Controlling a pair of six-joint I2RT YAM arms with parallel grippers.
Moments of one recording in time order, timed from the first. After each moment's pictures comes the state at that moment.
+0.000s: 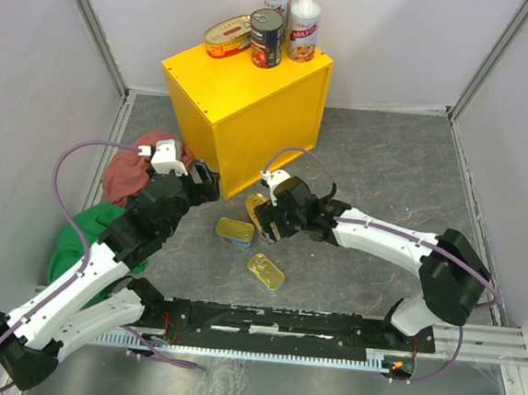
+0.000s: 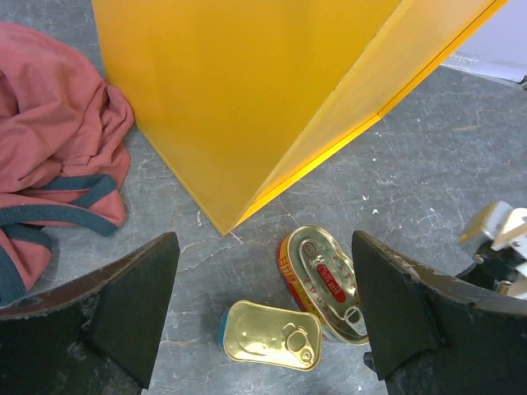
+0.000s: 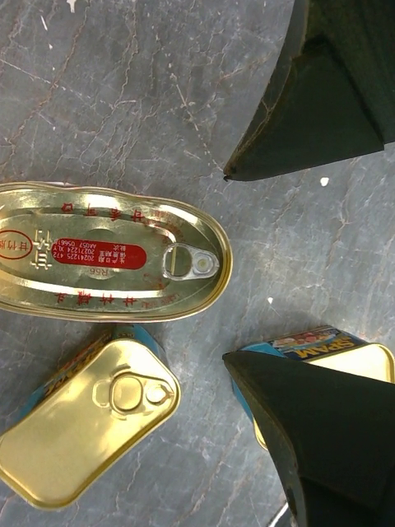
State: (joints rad) left arm -0.64 0.76 0.76 -0.30 -0.51 -0.50; right arm 0.92 1.54 1.03 -0.33 0.10 0.24
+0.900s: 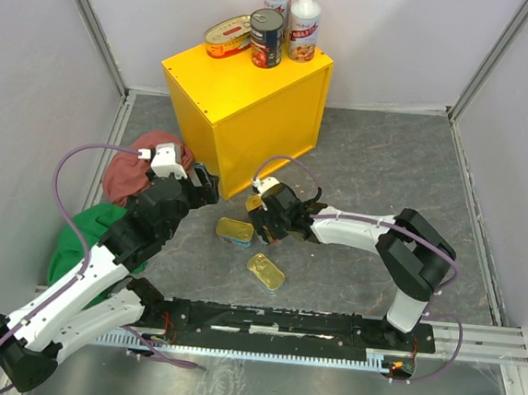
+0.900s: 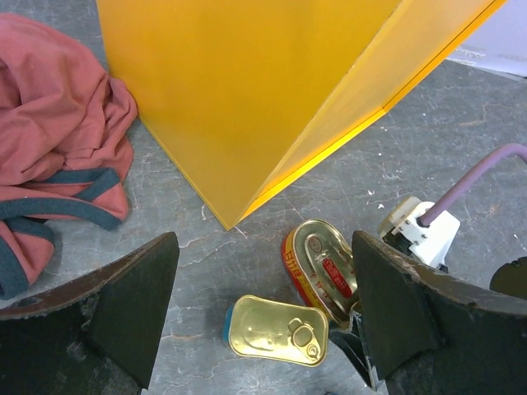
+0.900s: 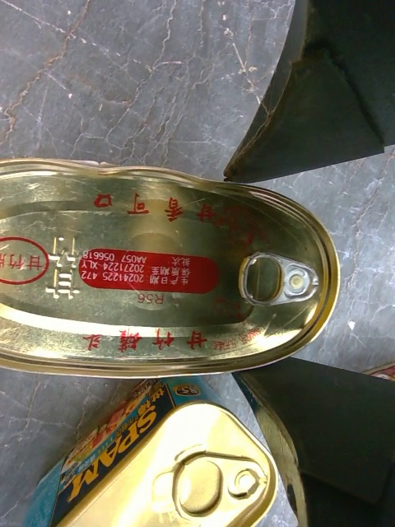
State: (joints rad) left arm -0.64 0.74 0.74 -0.30 -0.51 -0.50; right arm 0.92 1.76 1.03 -0.18 0.14 0.22
